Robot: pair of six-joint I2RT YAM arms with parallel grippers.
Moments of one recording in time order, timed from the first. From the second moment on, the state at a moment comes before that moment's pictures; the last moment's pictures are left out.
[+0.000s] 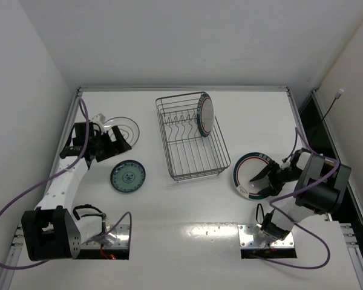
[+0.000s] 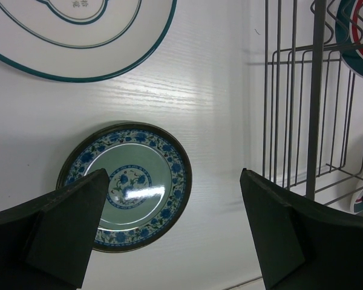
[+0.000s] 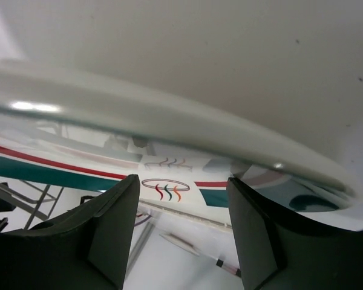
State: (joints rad) left arm 0.09 1.13 0.81 -0.47 0.34 -0.35; right arm -0.53 1.60 0.64 -0.69 -0.53 0.31
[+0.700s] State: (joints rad) left arm 0.09 1.13 0.81 -0.47 0.33 -0.35; right arm -0.53 1.56 0.80 -0.67 -0.47 0.30
